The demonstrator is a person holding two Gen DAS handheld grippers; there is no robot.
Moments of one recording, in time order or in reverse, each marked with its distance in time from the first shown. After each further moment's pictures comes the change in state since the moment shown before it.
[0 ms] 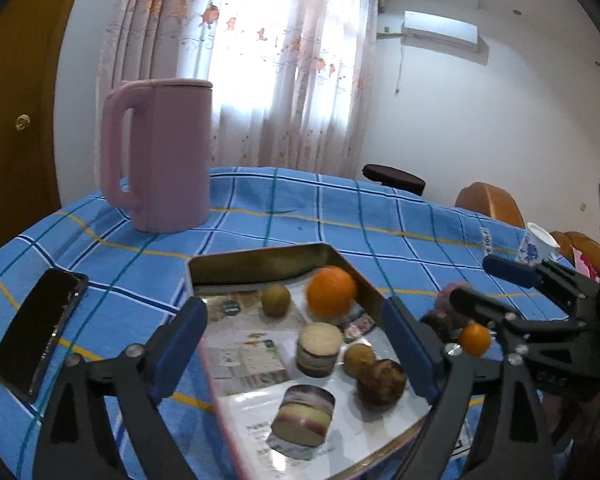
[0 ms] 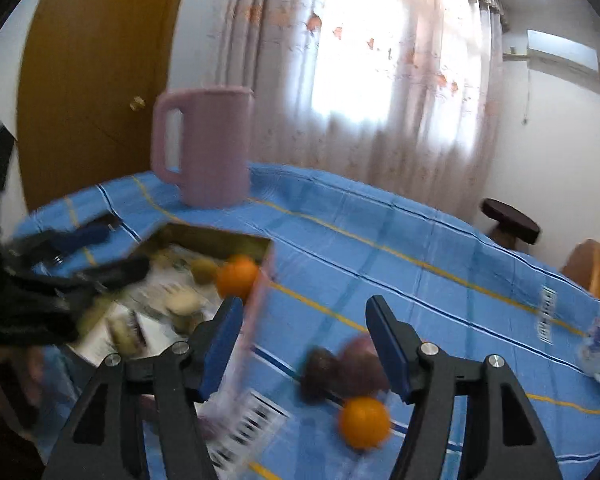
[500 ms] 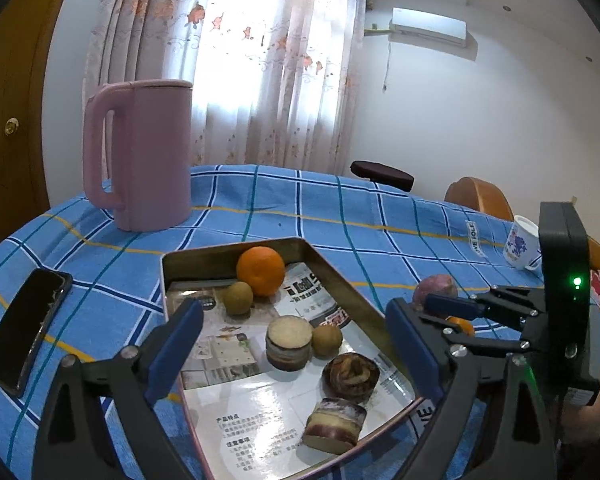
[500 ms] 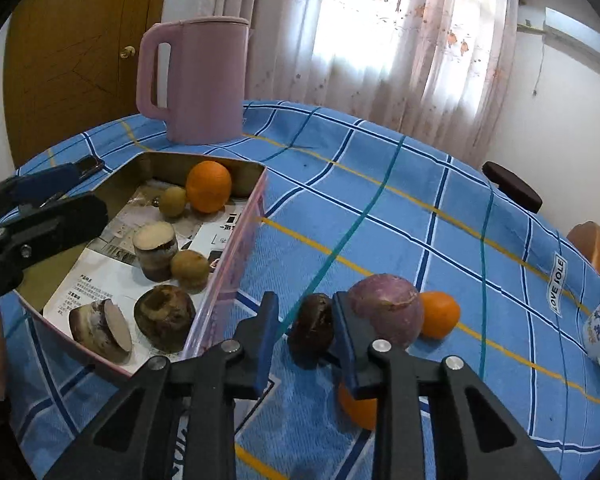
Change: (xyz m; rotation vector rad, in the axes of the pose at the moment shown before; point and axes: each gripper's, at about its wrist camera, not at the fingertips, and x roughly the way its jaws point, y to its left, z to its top) left arm -0.002 -0.012 -0.003 0.009 0.003 -0.029; right arm 0.037 0.002 -0.016 -0.019 0.181 0.002
